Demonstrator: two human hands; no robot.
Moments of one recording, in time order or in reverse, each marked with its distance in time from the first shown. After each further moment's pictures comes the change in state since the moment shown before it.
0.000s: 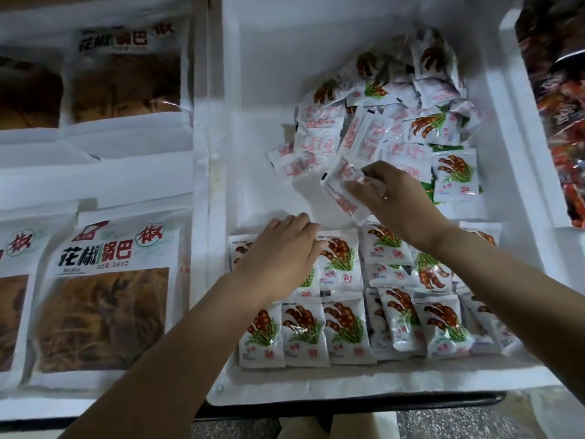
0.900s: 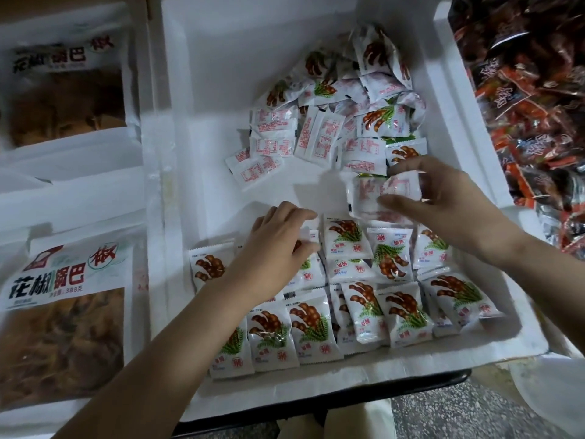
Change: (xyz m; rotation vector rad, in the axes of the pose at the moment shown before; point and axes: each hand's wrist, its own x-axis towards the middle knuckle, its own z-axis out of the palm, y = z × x) left_hand 0.015 0.036 -0.012 -0.352 0.104 -0.004; right_hand -0.051 0.030 -0.079 0.081 0.051 0.080
